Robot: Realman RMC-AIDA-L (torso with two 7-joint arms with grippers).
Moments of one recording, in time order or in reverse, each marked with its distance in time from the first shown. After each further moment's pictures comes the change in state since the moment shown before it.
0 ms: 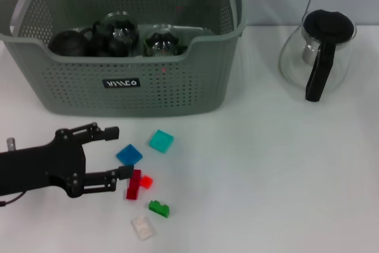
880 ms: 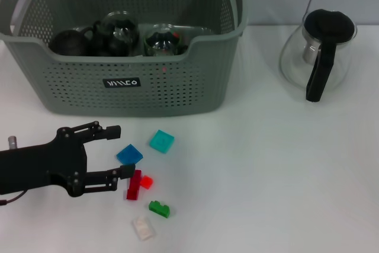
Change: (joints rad) left arm -0.008 0.002 0.001 -0.002 0.000 0.004 -0.003; right arm 0.039 -0.003 -0.184 0.328 -0.022 0.544 -0.104
